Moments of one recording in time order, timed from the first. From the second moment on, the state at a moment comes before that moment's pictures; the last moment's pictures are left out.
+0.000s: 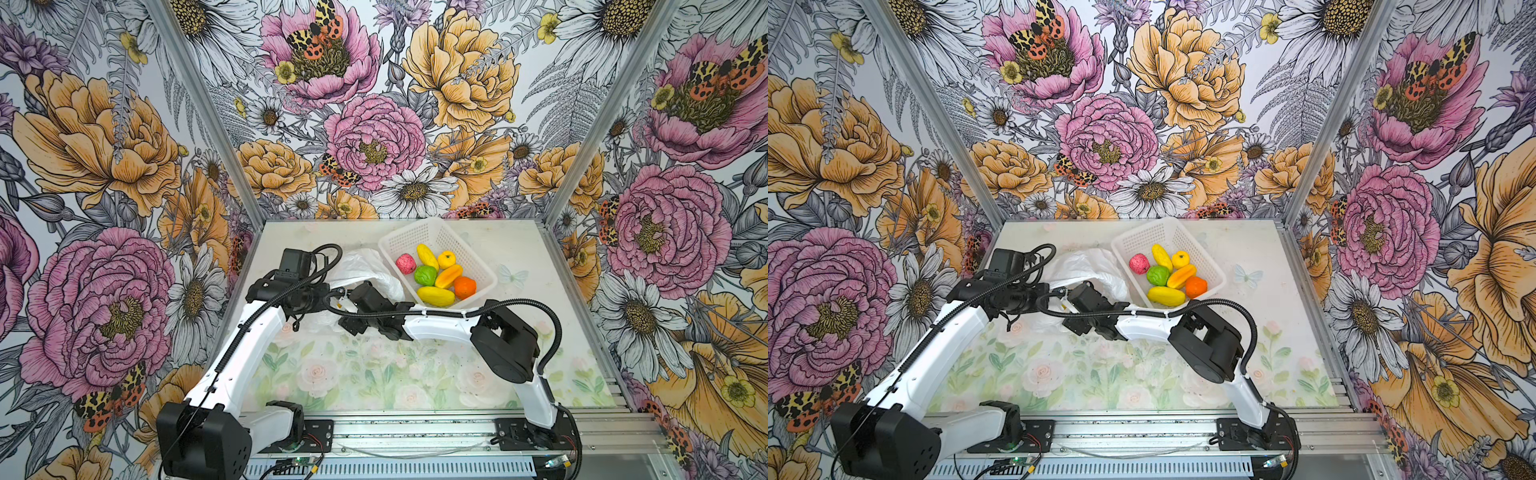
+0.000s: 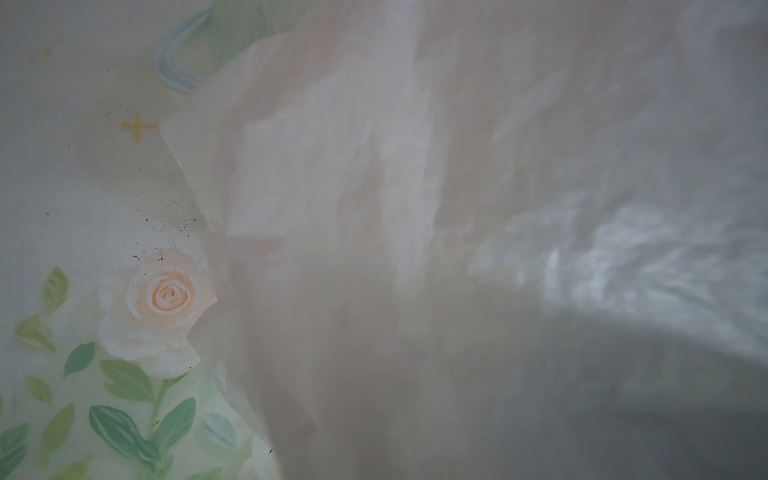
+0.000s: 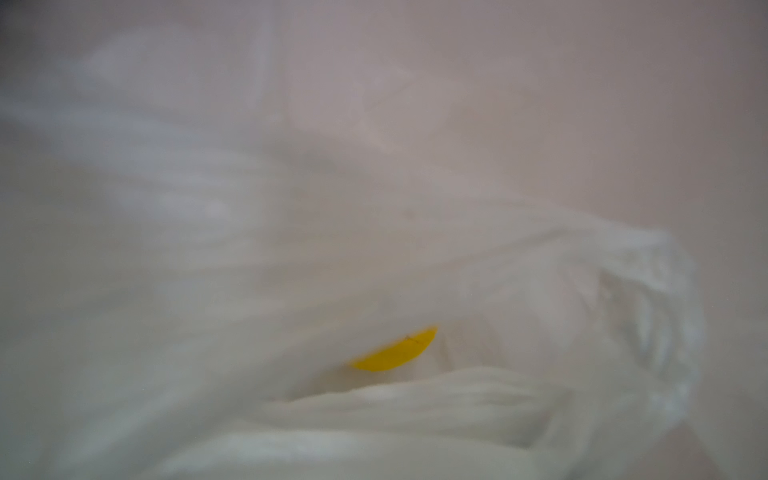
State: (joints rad) left arm -0.17 1.19 1.07 -0.91 0.07 -0.26; right arm 1.02 2.14 1.50 -0.02 0.12 -0.14
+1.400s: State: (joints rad) left arm -0.19 1.19 1.07 -0.92 0.07 -0.26; right arm 0.92 2.28 1.43 0.47 -0.09 0.14
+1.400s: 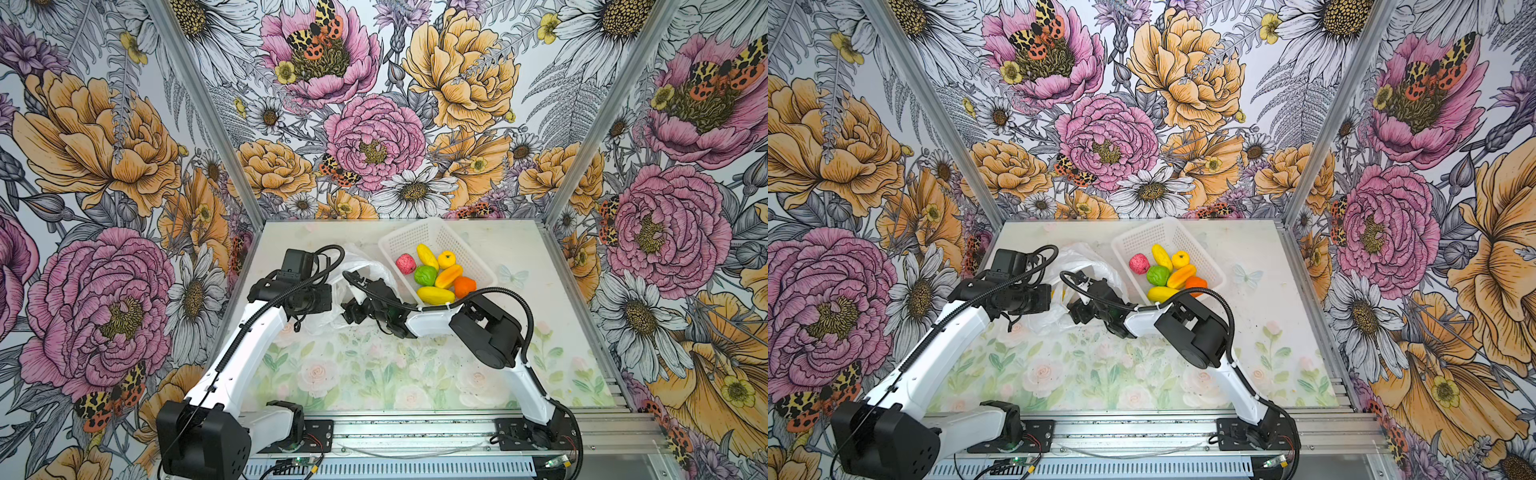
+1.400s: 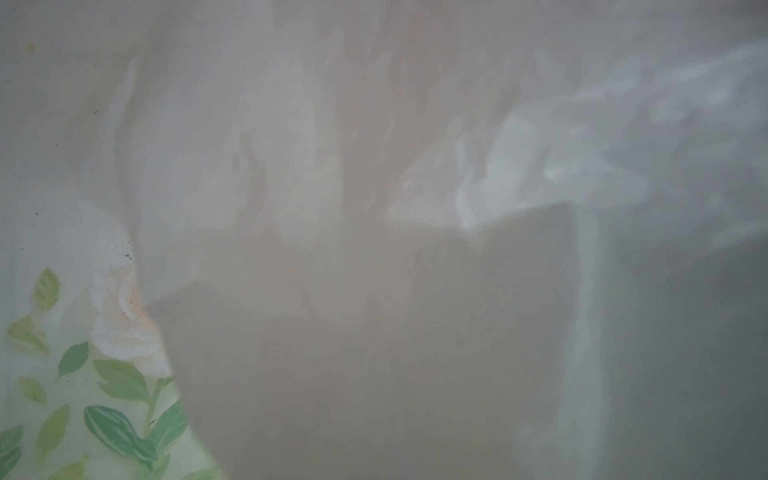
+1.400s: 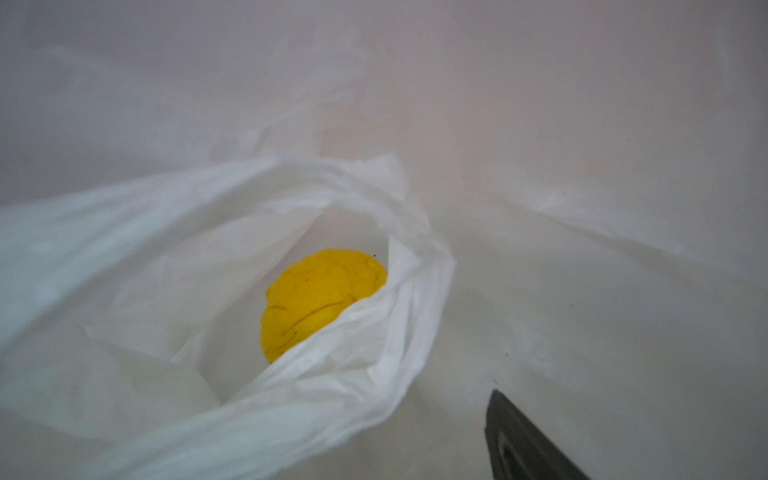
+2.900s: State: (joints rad) left arm -0.20 1.20 1.07 -0.92 0.07 -0.26; right arm 0.89 2.20 1.35 0.49 -0.07 0.25
